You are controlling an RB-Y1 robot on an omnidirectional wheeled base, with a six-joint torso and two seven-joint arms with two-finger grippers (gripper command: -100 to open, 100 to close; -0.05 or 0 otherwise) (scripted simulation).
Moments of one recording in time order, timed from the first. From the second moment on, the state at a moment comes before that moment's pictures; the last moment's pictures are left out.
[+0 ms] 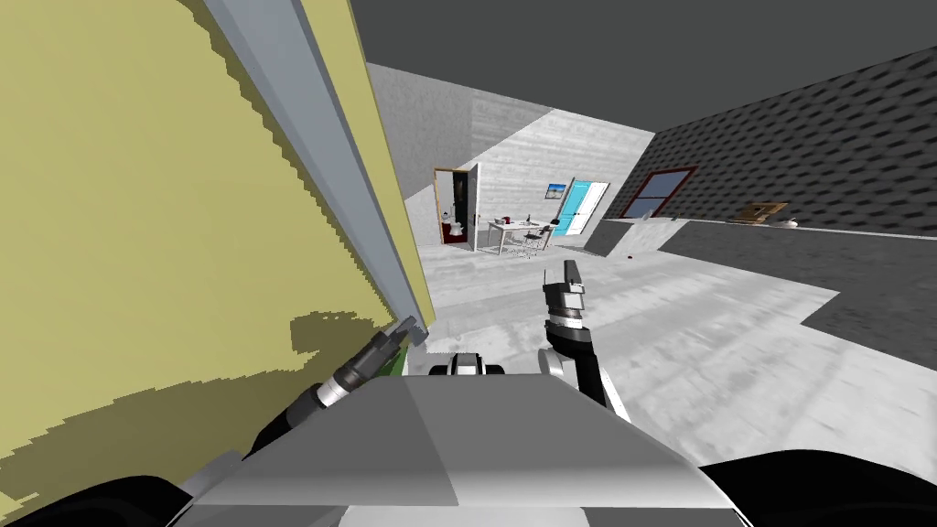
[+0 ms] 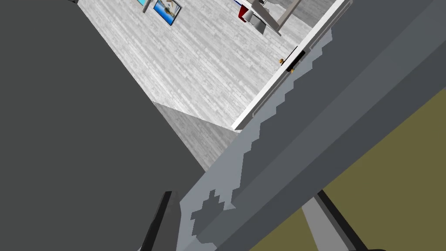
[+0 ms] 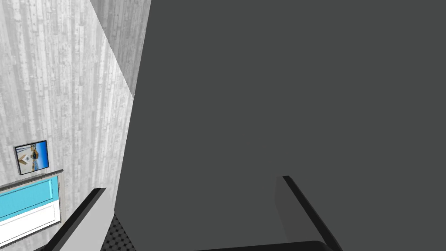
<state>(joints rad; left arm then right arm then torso) 1.11 0.70 -0.08 -2.61 -0.21 -0.29 -0.26 0.51 0.01 -0.04 -2.32 0.06 -0.46 -0.01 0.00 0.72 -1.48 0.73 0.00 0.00</state>
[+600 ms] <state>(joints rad) 1.29 0.63 -0.15 -2.61 -0.28 -0.44 -0.31 0.51 0.01 -0.04 -2.32 0.06 -0.46 -0.01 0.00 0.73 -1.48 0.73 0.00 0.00</state>
